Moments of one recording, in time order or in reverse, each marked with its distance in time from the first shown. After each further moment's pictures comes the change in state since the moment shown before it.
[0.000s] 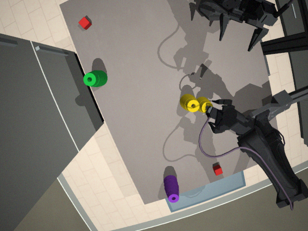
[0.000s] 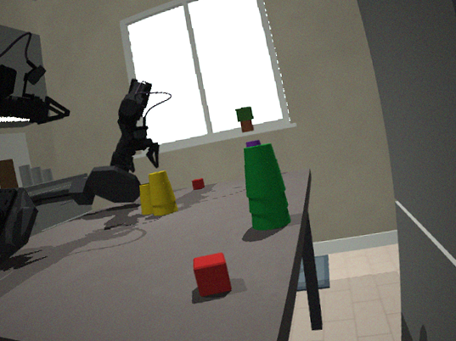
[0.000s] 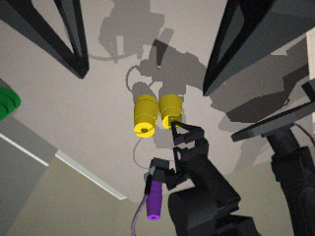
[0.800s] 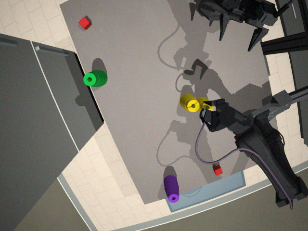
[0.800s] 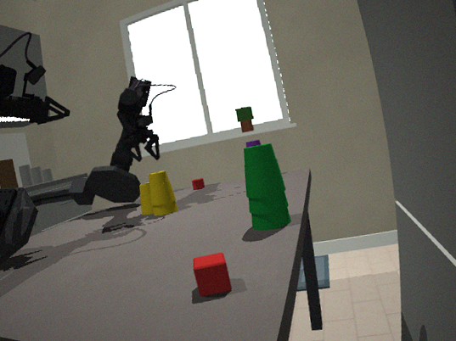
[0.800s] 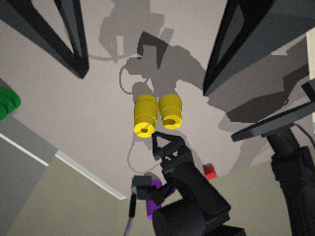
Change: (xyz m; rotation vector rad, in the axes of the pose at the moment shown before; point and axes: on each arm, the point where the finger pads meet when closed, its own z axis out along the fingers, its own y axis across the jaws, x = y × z) left arm -0.048 -0.008 -0.010 -0.022 -0.091 -0.165; right arm 0.000 0.000 0.000 0.000 0.000 0.000
